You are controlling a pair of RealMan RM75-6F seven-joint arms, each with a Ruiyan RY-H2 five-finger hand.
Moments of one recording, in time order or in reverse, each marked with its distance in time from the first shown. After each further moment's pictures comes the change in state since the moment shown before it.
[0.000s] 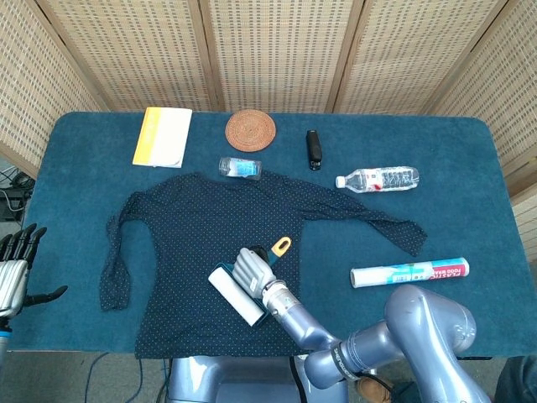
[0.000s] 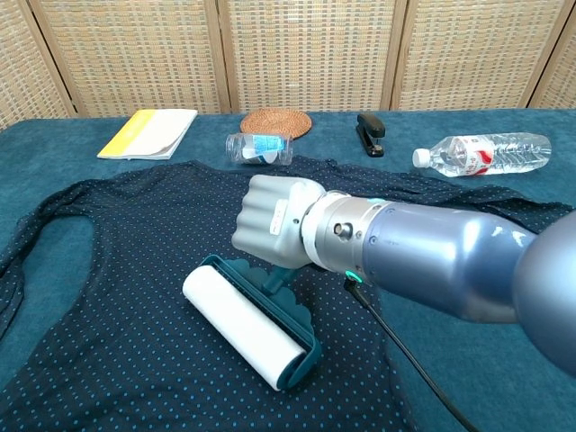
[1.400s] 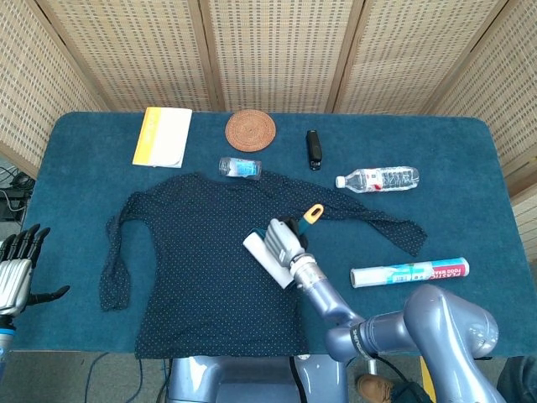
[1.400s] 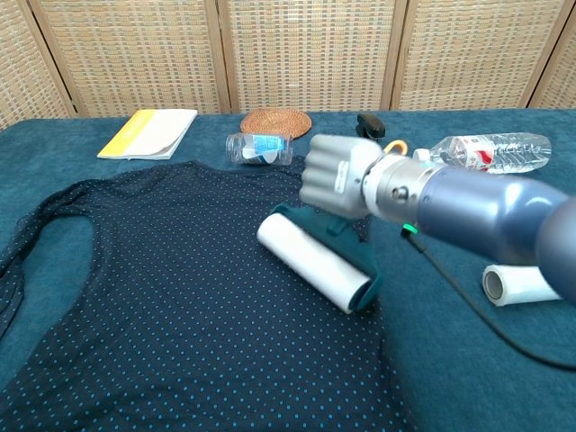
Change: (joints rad) left arm -0.013 -0.014 0.000 0.011 -0.020 -0.023 0.020; right arm -0.080 0.043 -0.053 0.155 -0.074 -0.004 -0.088
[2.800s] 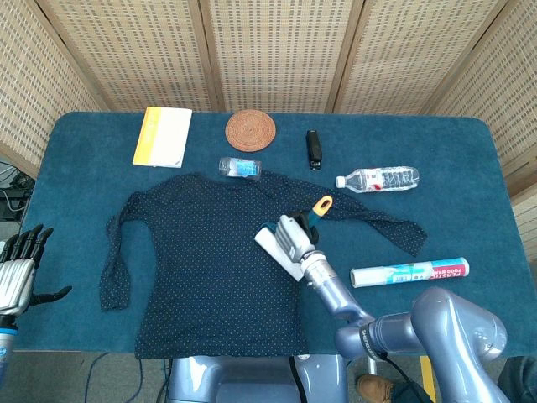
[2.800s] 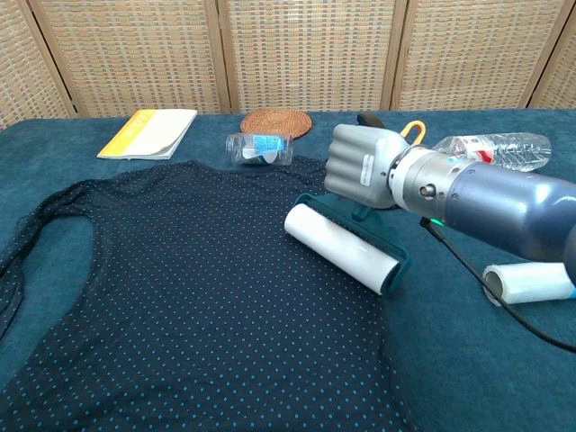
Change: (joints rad) left arm -0.005 -0.008 0.005 0.001 0.002 -0.003 0.018; right arm -0.064 0.027 -0.036 0.079 -0.071 0.021 -0.015
